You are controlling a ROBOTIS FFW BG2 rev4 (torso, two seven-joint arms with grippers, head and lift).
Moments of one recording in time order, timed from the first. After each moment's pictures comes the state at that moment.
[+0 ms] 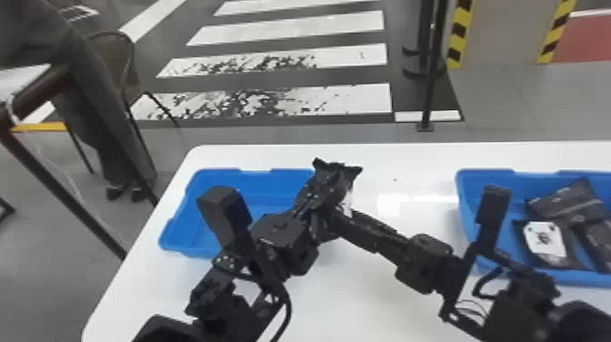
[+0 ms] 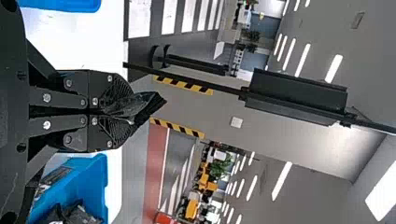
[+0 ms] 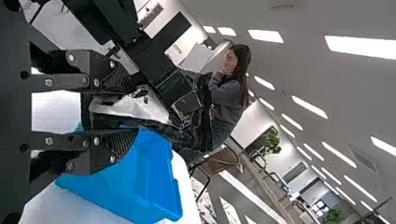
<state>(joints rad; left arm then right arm) 0.41 0.08 -0.10 -2.23 0.26 0.34 -0.20 0.04 -0.30 0.42 -1.83 -0.93 0.44 0.39</state>
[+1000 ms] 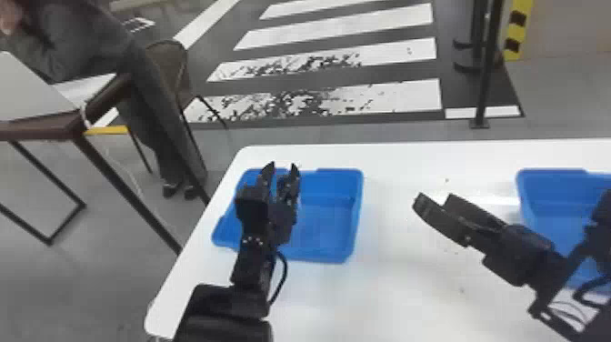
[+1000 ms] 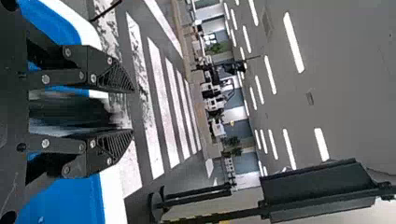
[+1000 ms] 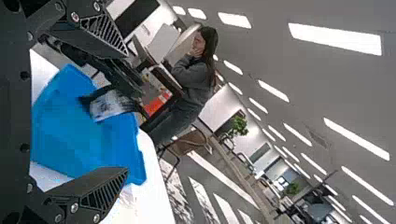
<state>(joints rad) 0.20 0.04 0.11 -1.77 -0.15 -0.01 0.01 0.09 -0.29 0.30 -1.84 -0.90 0.36 0.38</state>
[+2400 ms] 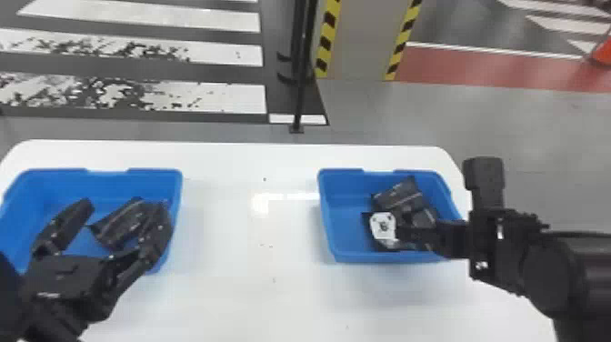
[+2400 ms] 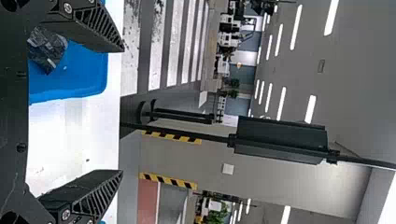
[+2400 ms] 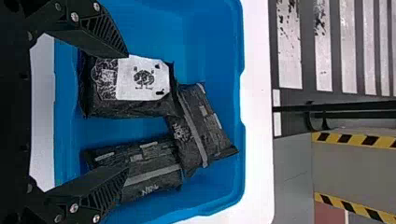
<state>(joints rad) 0.57 0.05 0.00 -2.26 0.15 0.15 -0.12 0.03 -0.22 -0.19 -2.14 -0.22 1.39 0.10</state>
